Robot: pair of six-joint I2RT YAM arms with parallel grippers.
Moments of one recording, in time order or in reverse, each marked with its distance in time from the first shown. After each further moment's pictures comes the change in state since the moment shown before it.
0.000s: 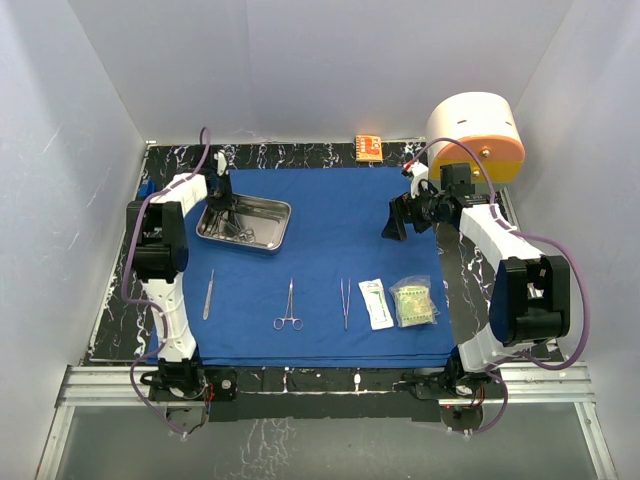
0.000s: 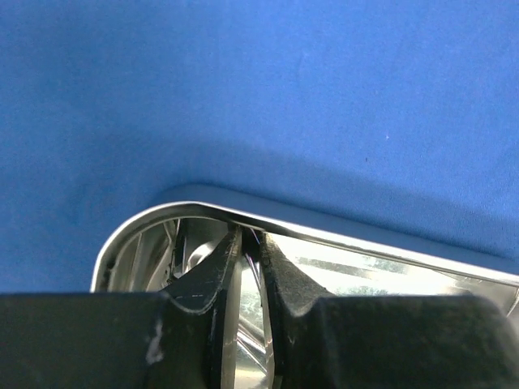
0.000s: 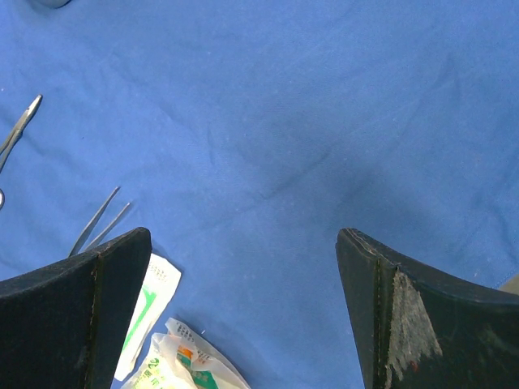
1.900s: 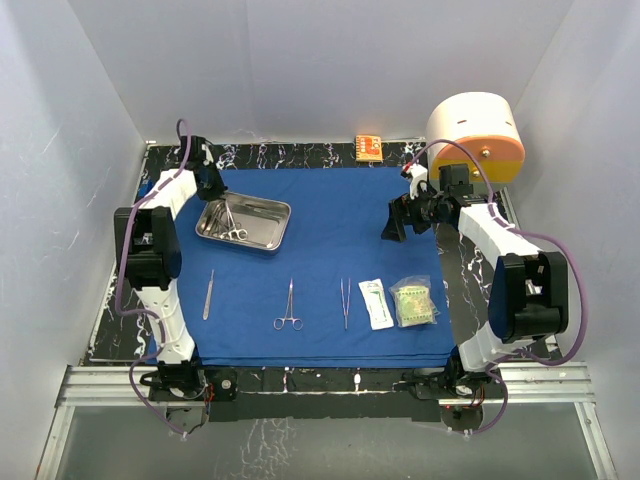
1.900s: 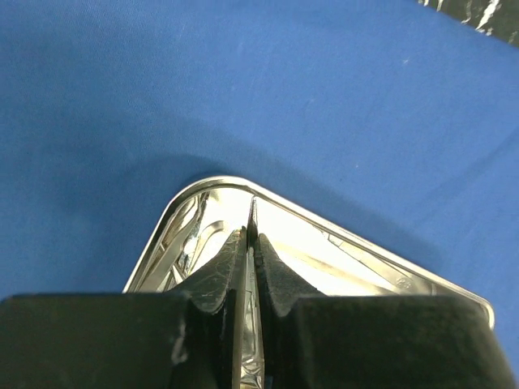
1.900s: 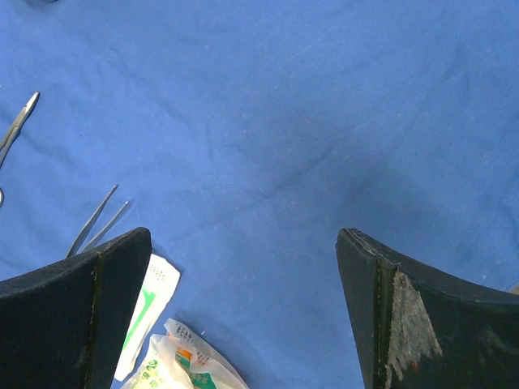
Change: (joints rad) left arm 0.042 -0.080 0.010 -0.014 -0.002 -0.192; right arm 0.000 0.019 0.000 0.000 -0.004 0.000
